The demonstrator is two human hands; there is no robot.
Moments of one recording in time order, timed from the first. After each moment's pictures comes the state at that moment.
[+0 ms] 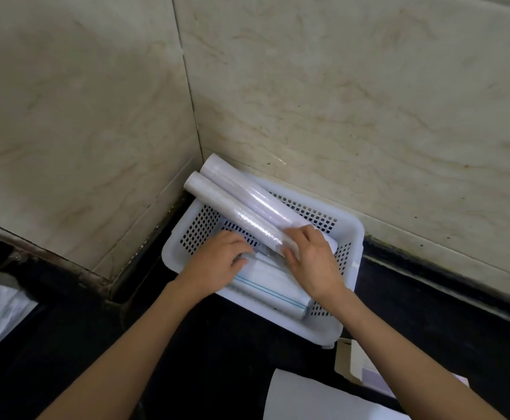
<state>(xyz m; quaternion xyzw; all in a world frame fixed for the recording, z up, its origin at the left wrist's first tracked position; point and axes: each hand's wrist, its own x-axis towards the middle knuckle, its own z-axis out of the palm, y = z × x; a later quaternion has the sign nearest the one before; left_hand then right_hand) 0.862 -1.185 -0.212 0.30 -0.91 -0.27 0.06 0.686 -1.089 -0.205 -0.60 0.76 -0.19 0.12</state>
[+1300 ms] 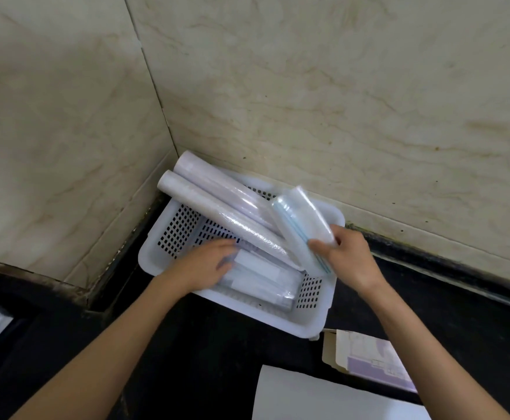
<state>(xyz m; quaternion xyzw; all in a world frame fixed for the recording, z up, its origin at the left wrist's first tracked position) 0.850 -1.192 -0.230 0.31 -0.89 -0.33 -0.09 0.636 -1.052 -0.165 -0.36 0.81 -0.33 0.32</state>
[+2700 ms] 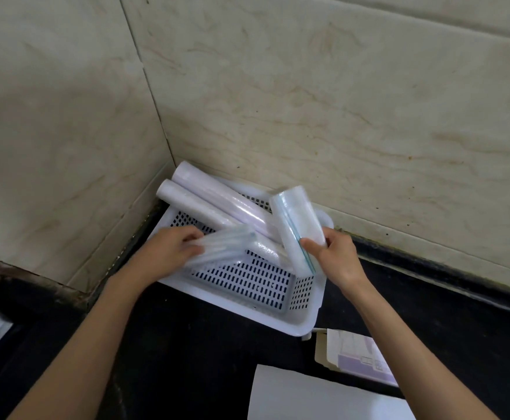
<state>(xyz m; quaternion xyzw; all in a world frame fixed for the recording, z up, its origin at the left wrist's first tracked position) 0.876 -1.213 -0.180 0.42 -0.83 -0.37 0.03 0.641 -1.051 -0.162 -0.31 0.81 -0.39 0.31</state>
